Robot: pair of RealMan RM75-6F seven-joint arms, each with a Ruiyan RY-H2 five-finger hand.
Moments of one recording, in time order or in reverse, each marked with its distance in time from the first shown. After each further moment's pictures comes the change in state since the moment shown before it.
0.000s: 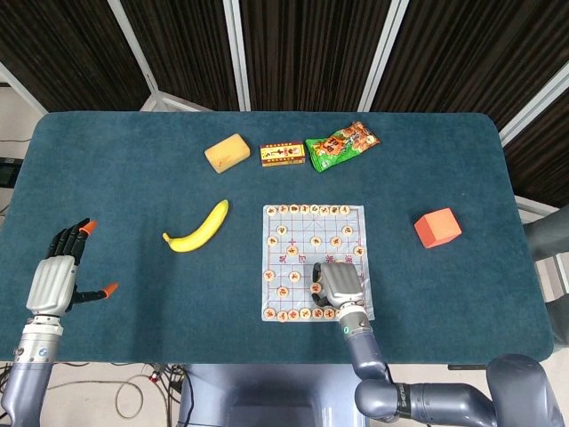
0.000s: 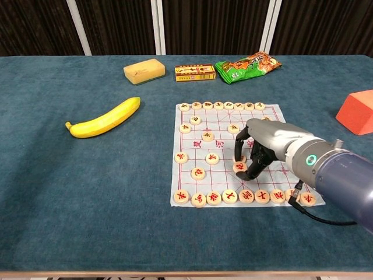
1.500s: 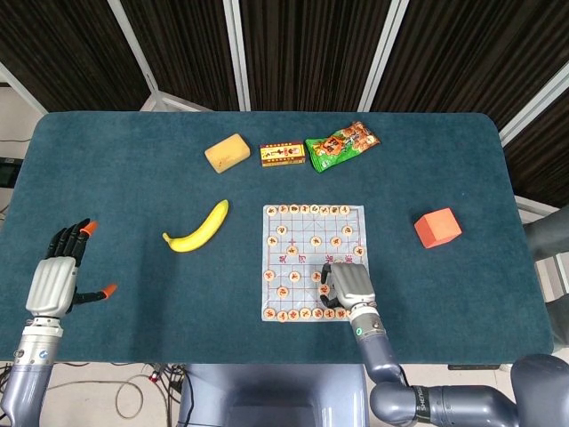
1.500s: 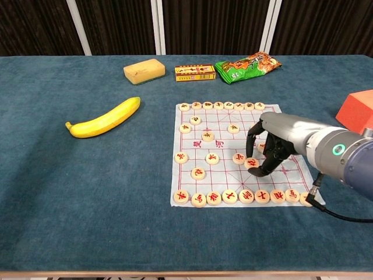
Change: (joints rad) left arm 0.004 -0.008 0.008 0.014 0.030 0.023 0.032; right arm -0.017 0.106 -0.010 -0.133 0.026 0.010 0.009
